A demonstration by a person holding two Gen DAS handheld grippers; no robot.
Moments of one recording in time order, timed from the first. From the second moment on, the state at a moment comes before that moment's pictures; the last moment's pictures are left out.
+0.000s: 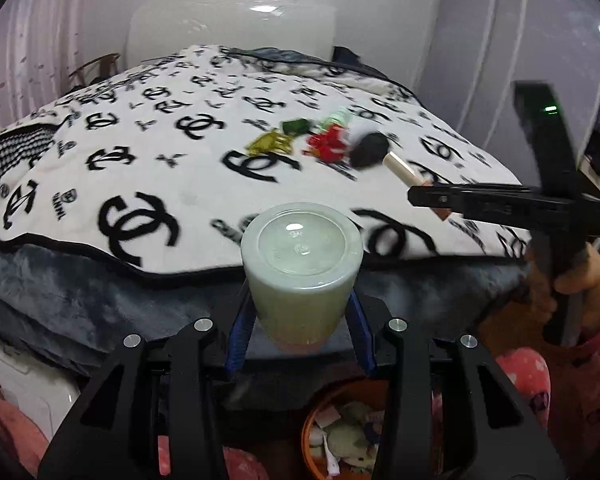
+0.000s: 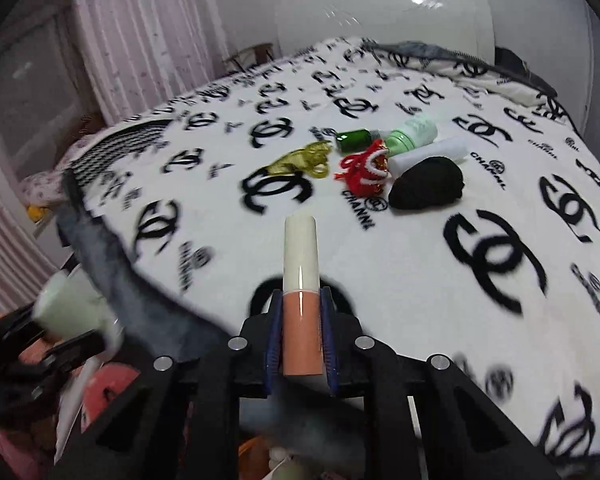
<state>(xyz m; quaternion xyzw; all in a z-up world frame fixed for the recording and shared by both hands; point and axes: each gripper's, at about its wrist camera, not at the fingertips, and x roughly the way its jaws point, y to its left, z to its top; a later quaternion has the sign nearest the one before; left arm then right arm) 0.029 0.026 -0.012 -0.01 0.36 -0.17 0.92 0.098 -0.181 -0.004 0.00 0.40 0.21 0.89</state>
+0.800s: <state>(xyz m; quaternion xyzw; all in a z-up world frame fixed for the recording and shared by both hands) -0.005 -0.082 -0.293 0.10 0.68 -0.23 0.69 -0.020 -0.199 -0.266 0.03 0.65 0.13 0.75</state>
